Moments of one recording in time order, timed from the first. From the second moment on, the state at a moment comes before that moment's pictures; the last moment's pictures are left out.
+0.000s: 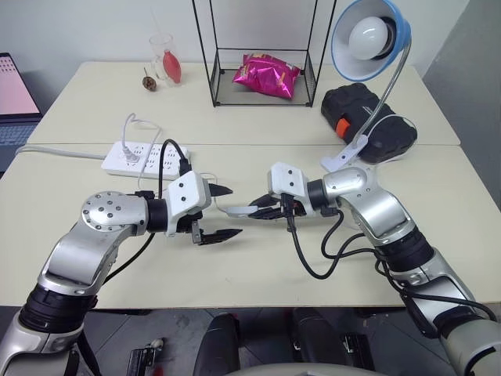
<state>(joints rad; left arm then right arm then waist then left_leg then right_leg) -0.32 0.85 -0.08 -0.33 -0.35 0.42 -1.04 -0.74 -0.40 0.42 -0.05 0.11 0.49 1.16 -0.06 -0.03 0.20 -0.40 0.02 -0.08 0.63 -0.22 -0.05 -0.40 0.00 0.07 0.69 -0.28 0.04</state>
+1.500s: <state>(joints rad) -0.31 0.75 -0.11 -0.16 -0.29 0.30 -1.07 -0.74 -0.41 0.43 -0.05 0.11 0.49 1.16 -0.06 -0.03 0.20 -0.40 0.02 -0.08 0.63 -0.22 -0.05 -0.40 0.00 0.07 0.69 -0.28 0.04</state>
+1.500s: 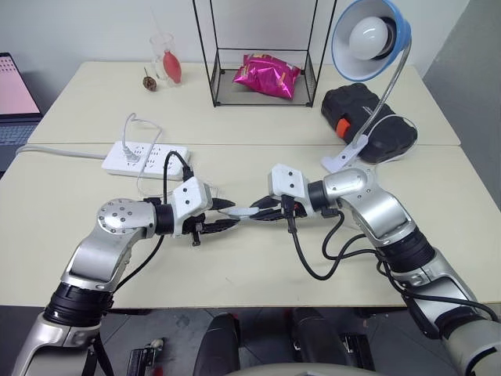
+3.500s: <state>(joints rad) -0.32 0.75 -0.13 -0.20 -0.29 0.30 -1.15 -0.75 -0.43 0.45 -0.04 0.11 0.46 1.22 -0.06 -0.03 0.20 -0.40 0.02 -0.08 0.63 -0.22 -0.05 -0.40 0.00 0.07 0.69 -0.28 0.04</state>
